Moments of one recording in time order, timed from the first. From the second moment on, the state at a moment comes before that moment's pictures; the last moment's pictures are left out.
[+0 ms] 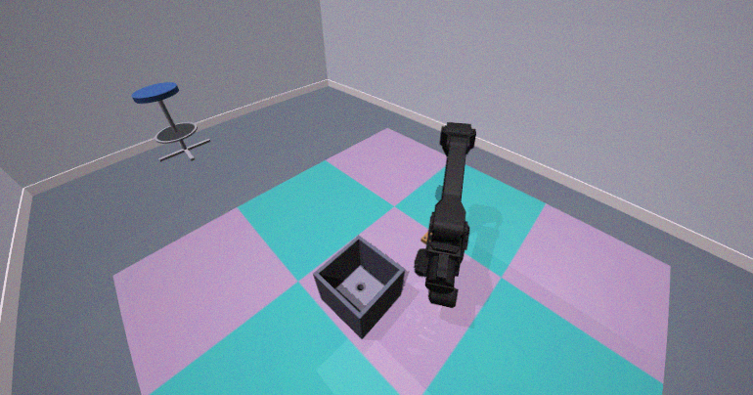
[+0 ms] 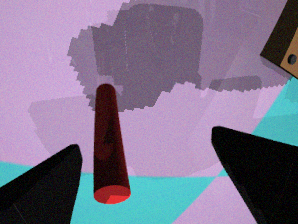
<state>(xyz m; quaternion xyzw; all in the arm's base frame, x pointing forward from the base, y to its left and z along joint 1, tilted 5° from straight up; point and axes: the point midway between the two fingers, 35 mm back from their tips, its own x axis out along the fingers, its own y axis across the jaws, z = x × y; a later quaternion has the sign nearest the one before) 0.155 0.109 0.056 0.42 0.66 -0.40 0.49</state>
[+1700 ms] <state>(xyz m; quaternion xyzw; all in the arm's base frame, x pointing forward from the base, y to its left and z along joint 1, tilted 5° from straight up) 0.213 0.100 0.165 0.53 0.58 -0.25 0.57</state>
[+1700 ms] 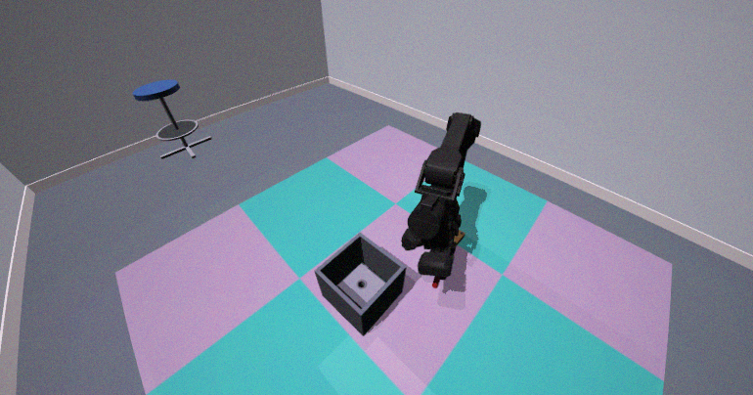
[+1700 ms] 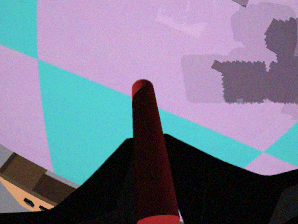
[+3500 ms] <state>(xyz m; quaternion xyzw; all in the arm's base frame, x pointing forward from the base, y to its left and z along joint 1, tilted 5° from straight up) 0.276 -0.055 0.167 0.51 0.52 -0.37 0.58</state>
